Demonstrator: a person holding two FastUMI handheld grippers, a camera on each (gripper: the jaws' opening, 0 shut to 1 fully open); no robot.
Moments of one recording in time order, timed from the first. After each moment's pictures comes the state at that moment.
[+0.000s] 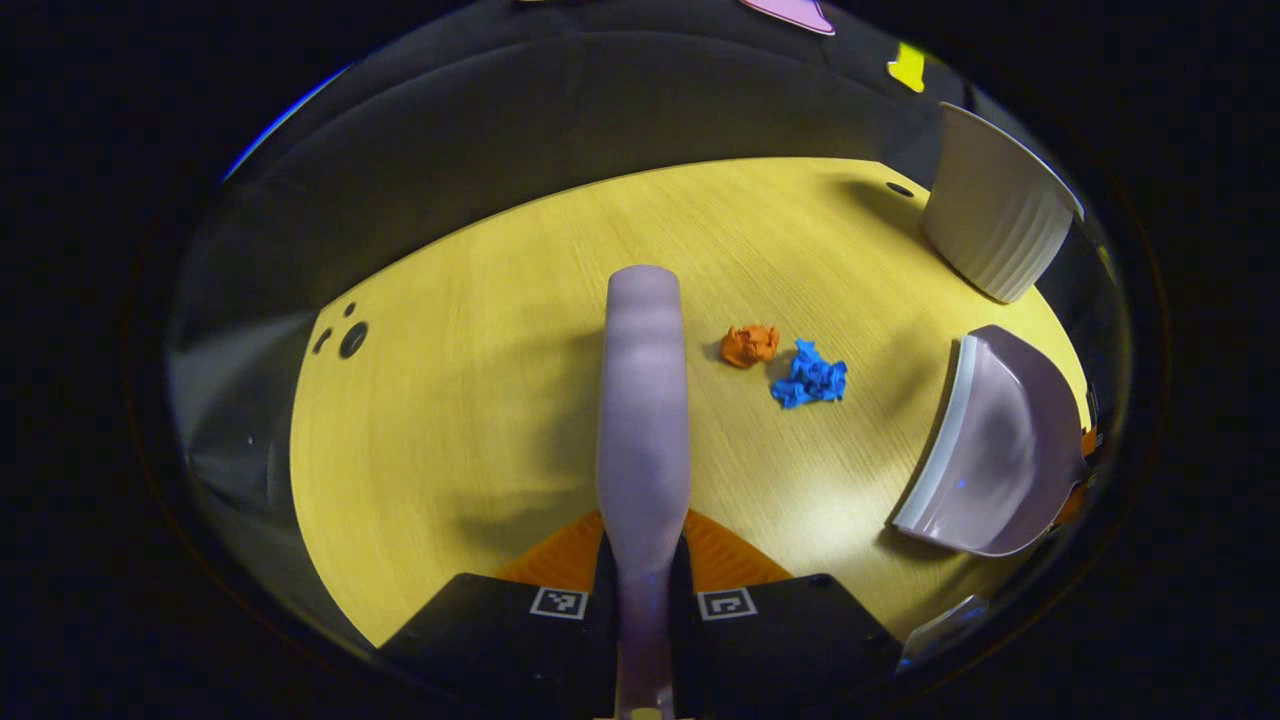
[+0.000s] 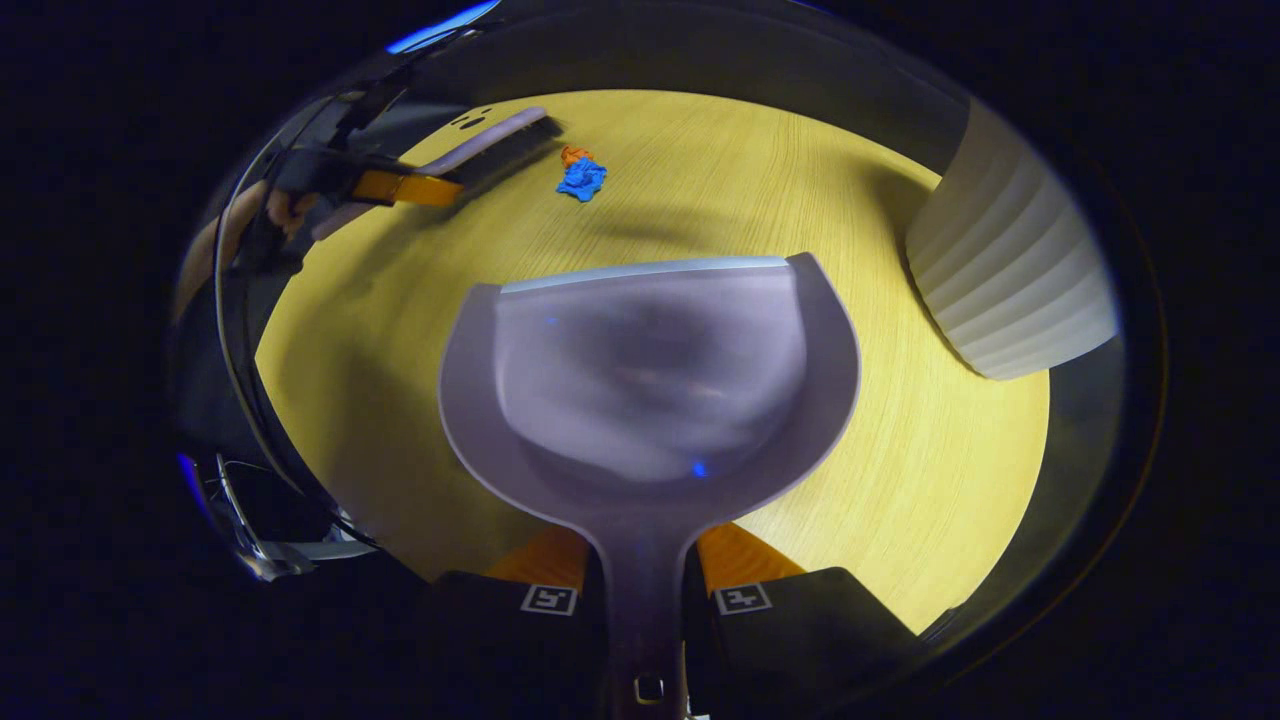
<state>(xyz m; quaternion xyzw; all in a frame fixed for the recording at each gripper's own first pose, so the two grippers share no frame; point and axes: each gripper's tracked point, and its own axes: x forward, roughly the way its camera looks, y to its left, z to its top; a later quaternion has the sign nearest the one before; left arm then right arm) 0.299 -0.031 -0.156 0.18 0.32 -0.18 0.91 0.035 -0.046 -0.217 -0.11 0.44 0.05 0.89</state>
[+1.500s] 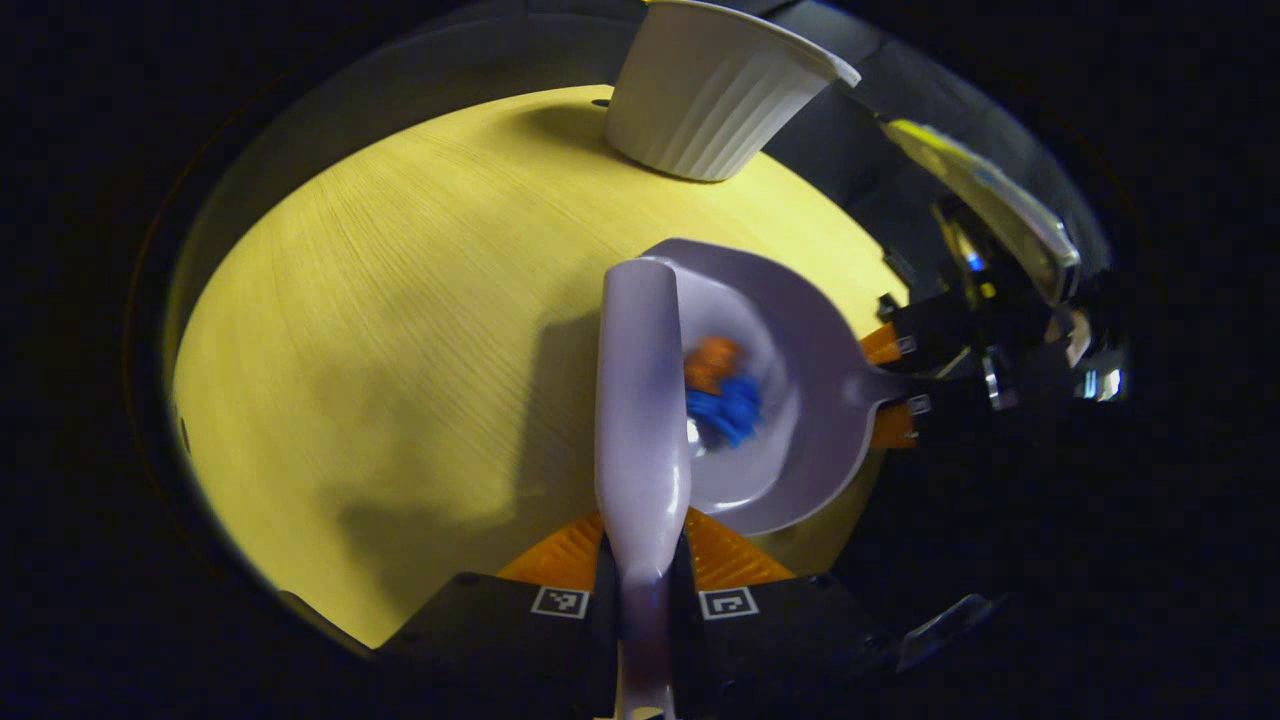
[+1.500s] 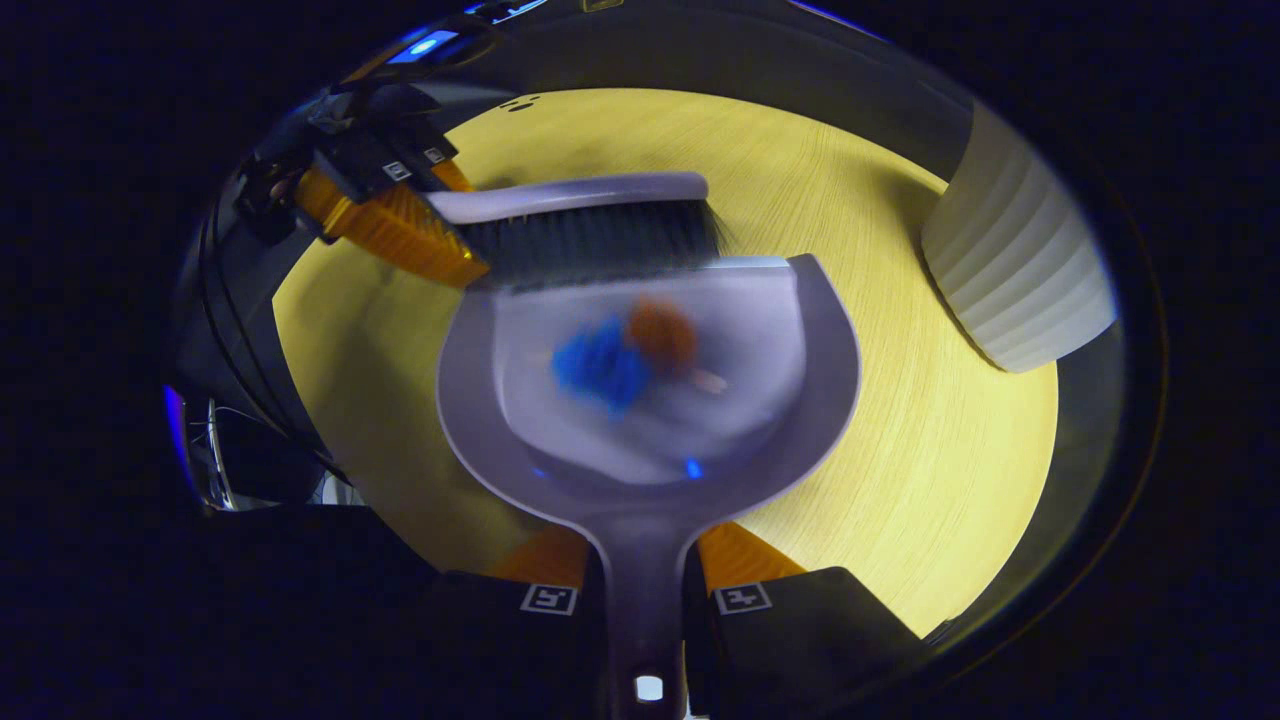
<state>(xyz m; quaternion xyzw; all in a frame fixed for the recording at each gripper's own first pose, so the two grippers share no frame) 0.115 -0.182 -0.203 0.21 0.43 -0.47 0.74 0.061 -0.073 -0.203 -0.15 0.42 0.09 0.89</state>
